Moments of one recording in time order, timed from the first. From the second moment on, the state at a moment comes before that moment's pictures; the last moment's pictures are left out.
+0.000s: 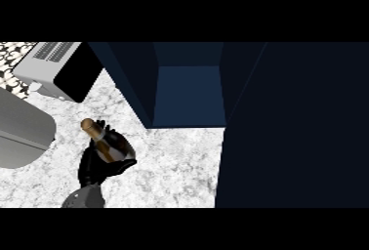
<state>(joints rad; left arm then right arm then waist) -0.19 0.02 0.23 -0.82 0.29 -0.11 -0.45 0.16 -0.23 0.42 -2.52 -0.05 -0.08 0.42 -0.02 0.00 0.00</state>
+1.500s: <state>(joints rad) -0.01 0.04 0.11 -1.11 0.31 -0.24 -0.62 0.15 -0.23 0.38 -2.52 -0.05 -0.07 0.41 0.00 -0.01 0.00</state>
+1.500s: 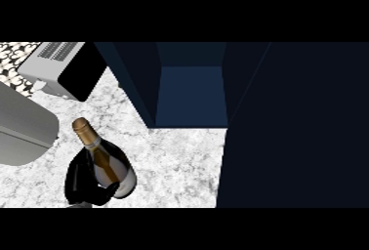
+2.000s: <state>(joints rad) 0.03 0.01 -0.09 -1.47 0.33 -0.05 -0.40 0.14 -0.22 0.38 -2.51 -0.05 -0.07 0.42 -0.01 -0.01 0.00</state>
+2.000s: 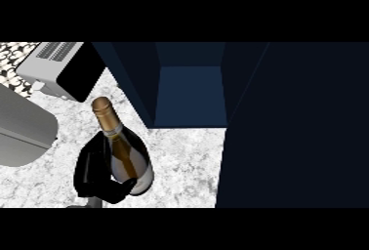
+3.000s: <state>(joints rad) -0.33 0.00 -0.35 -1.49 0.36 0.50 -0.11 0.14 -0.23 0.31 -2.52 -0.07 -0.03 0.43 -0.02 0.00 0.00</state>
